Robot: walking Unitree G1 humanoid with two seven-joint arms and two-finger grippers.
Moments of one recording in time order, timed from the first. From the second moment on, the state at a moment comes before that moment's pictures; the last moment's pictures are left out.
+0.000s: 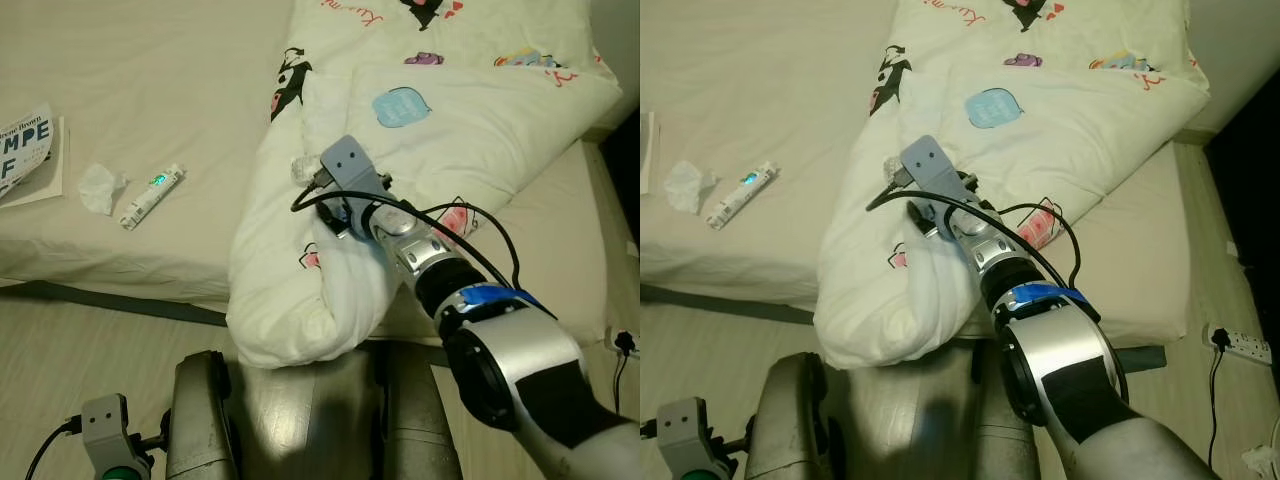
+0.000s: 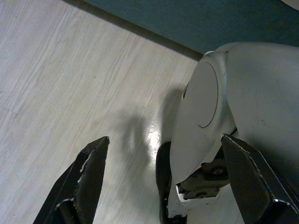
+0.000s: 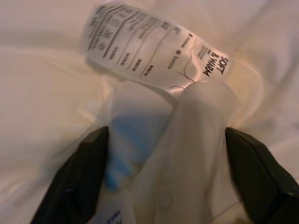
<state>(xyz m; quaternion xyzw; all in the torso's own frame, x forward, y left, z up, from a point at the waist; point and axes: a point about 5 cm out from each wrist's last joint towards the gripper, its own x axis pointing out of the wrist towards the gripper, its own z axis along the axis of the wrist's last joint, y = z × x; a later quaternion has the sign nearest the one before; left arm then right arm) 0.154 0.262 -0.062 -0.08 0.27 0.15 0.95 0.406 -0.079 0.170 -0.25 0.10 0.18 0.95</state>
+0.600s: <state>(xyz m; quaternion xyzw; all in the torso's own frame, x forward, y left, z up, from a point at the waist) 0.158 0.259 -0.061 -0.08 0.27 0.14 0.95 0.412 -0.111 0.176 -0.19 0.13 0.10 0.97</state>
